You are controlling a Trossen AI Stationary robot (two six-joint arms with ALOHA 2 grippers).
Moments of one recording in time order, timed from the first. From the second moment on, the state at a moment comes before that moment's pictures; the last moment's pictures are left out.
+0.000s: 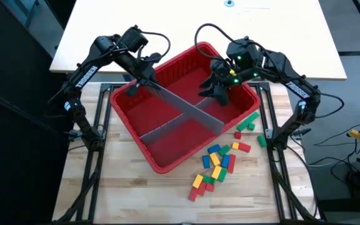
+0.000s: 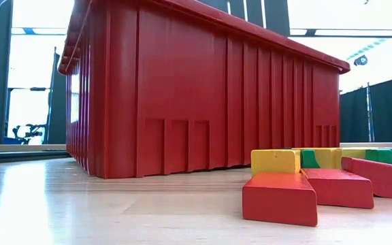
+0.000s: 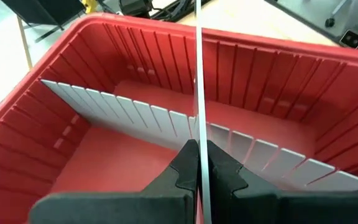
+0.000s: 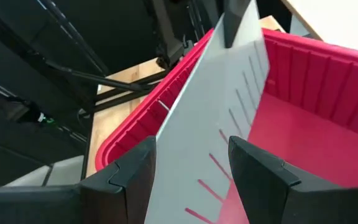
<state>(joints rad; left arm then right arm) 0.65 1.72 2.20 -1.49 0.67 1.11 -0.32 1.61 2.17 -1.12 -0.39 0.16</state>
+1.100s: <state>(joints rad) 0.67 1.72 2.25 -1.32 0.61 1.06 -0.31 1.62 2.17 -1.33 -0.35 0.11</state>
